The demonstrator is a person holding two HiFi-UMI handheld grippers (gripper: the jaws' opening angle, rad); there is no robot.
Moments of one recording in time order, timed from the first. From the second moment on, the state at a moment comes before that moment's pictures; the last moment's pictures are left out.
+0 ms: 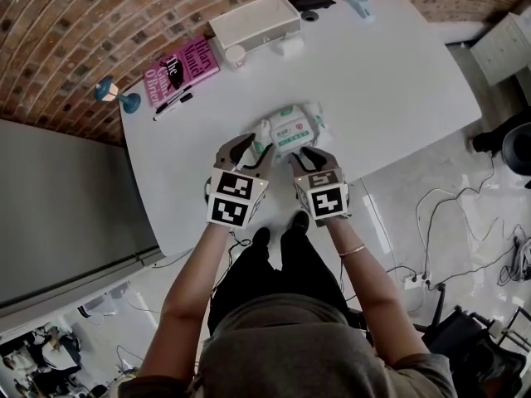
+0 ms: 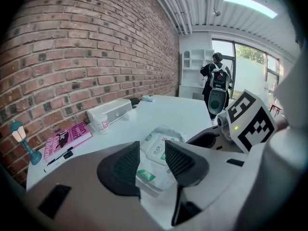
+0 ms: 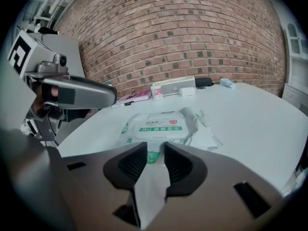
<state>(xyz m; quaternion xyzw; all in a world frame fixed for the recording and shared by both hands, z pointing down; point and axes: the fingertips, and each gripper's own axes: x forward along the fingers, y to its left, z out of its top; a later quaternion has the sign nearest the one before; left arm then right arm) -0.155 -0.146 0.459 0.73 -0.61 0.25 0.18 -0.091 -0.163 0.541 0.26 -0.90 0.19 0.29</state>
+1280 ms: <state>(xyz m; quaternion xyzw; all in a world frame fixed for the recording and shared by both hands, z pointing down) -0.086 -0.184 0.528 0.74 -0.37 0.55 0.11 -0.087 -0.160 0.548 0.28 -0.91 0.16 0.26</state>
